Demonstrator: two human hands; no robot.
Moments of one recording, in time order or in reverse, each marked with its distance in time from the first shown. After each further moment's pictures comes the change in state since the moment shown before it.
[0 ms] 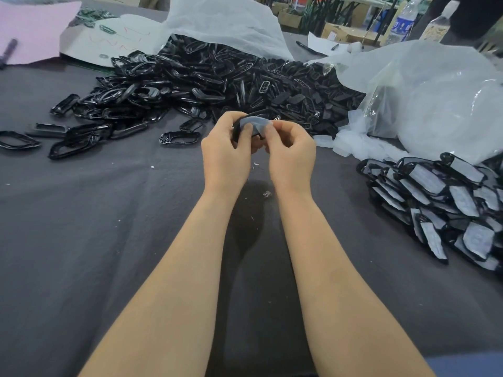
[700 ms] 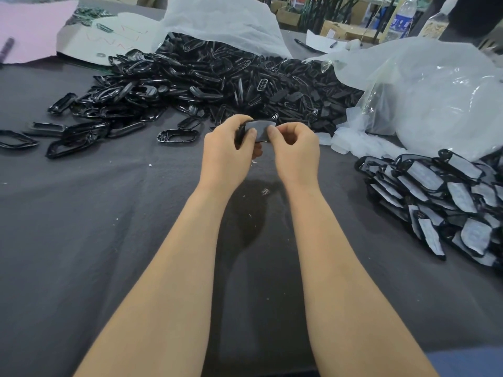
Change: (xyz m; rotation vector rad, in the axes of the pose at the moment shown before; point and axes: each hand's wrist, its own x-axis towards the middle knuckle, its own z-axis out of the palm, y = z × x) left_hand 0.006 -0.007 -0.004 0.184 -0.150 0.004; right_hand 0.013 0.007 -0.013 -0.216 -0.041 -0.002
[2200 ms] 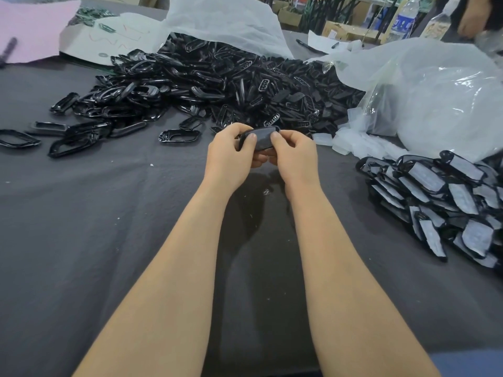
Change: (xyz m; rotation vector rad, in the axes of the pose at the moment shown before) left_hand -0.001 0.000 0.002 -0.151 -0.066 -0.201; right_hand 0.004 0.012 0.004 0.146 -0.108 0.162
